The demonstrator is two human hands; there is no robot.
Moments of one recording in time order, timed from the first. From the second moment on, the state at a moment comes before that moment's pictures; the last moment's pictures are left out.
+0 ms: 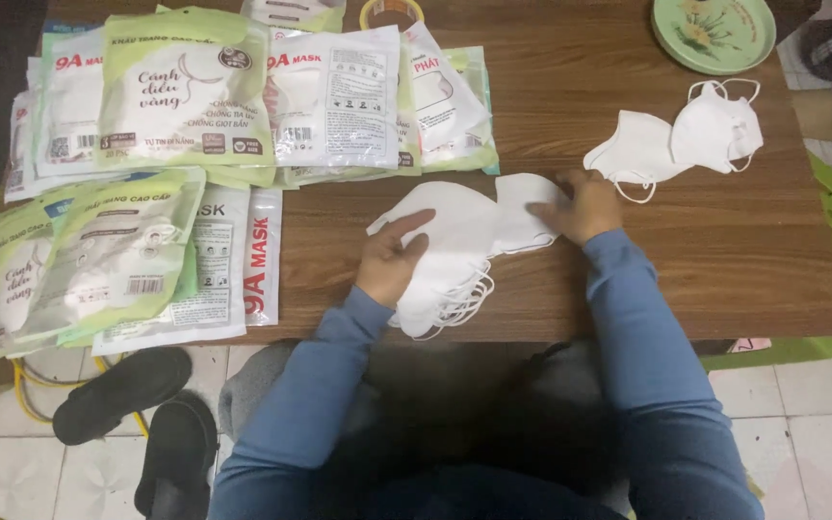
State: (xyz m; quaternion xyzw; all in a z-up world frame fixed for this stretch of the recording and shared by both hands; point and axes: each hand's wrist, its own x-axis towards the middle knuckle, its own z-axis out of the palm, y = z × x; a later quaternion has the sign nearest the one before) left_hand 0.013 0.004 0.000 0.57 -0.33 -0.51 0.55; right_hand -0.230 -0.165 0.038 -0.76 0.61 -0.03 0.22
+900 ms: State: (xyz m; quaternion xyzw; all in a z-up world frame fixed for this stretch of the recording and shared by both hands) left_hand 0.010 -0.005 0.007 0.61 -0.24 -0.56 0.51; right_hand -0.224 -0.135 0.039 -0.63 0.36 -0.25 0.64
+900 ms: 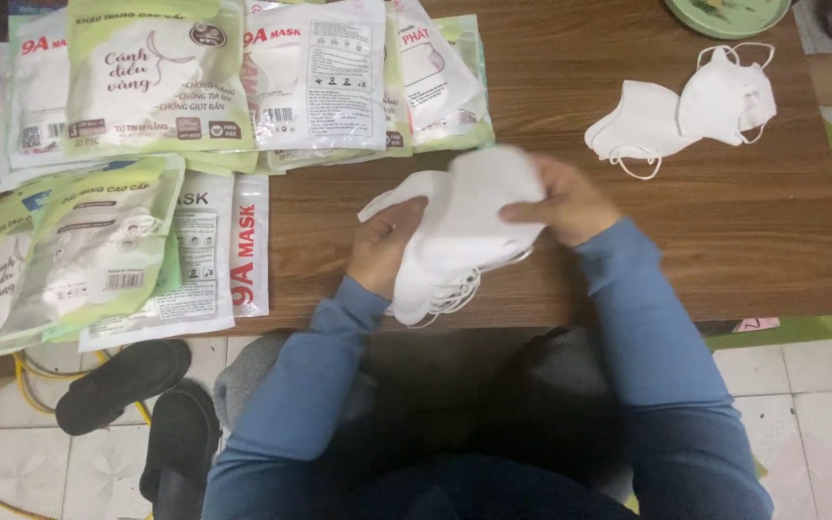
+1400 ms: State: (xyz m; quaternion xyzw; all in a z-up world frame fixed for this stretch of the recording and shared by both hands) left_hand 0.062 0.015 0.041 0.46 -0.13 -0.44 0.76; right_hand -0.174 -0.108 0.000 -0.85 0.28 -0.28 0.35
